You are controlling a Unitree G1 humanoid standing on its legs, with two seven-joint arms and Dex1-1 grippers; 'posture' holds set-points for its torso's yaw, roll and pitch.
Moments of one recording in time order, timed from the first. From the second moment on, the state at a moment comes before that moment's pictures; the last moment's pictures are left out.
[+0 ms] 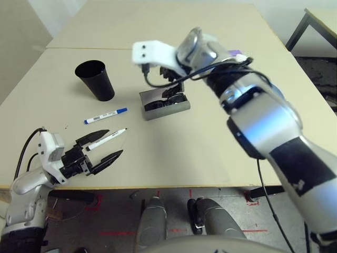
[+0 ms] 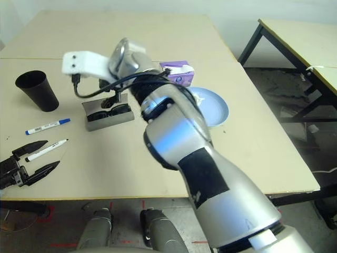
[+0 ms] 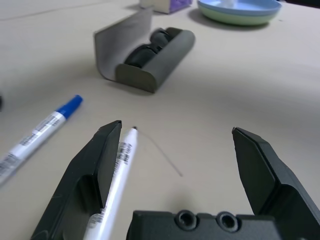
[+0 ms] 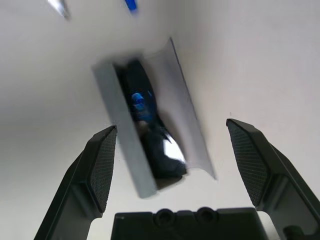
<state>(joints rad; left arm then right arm) 0.12 0.68 0.39 0.14 -0.56 -0.14 -1.17 -1.53 -0.10 0.33 1.06 -0.33 0.25 1.28</state>
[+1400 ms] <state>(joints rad) 0.01 0.68 0.38 0.13 -0.52 -0.06 -1.01 -0.13 -0.47 -0.22 0.21 0.38 -0.23 1.30</state>
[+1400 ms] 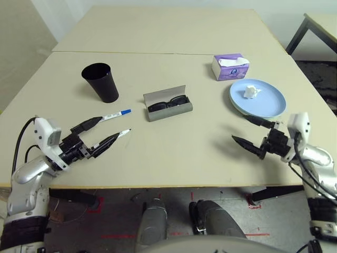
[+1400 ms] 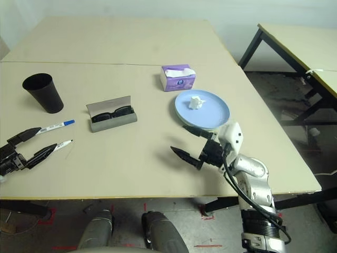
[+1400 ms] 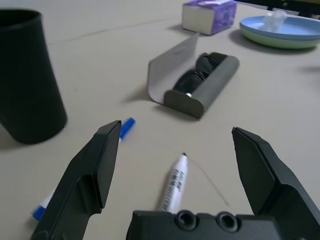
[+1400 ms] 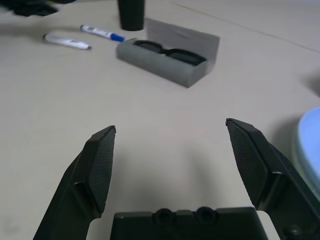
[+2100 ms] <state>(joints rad) -0.20 0.60 0.29 0.21 -0.39 0.04 -0.79 -0.12 -0.49 -0.19 0.33 0.42 -0.31 1.33</state>
